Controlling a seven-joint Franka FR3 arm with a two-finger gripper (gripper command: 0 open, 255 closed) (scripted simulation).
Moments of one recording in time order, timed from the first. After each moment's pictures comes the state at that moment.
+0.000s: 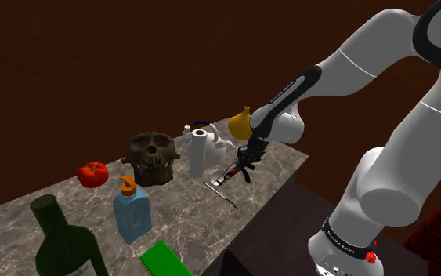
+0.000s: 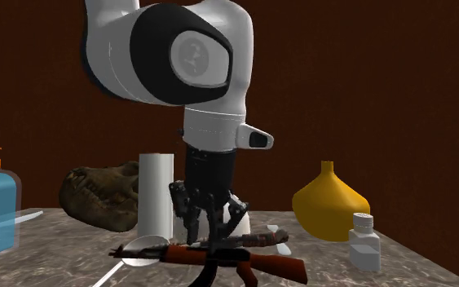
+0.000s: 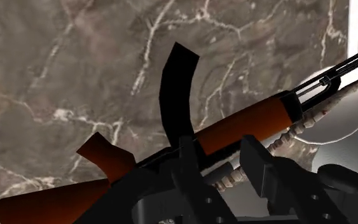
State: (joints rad) arm 0.18 -0.13 -0.22 -2.82 0.57 2.90 -0.26
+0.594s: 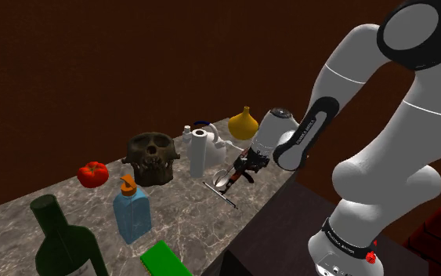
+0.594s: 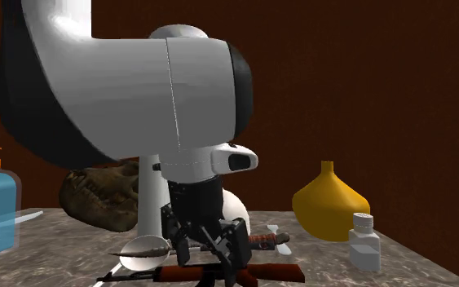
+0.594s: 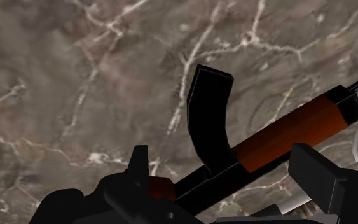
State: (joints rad) arm -0.65 0.01 0.46 -2.87 -0.57 3.14 0.82
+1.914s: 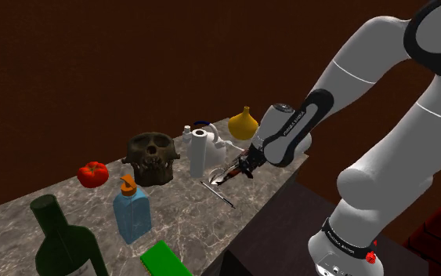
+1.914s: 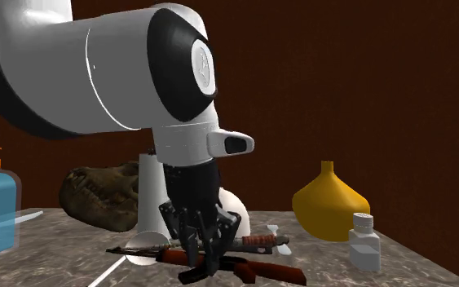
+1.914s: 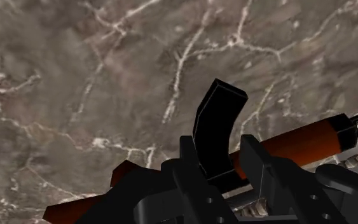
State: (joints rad) arm -0.41 -0.11 0.36 -2.92 -0.02 3.08 0.40
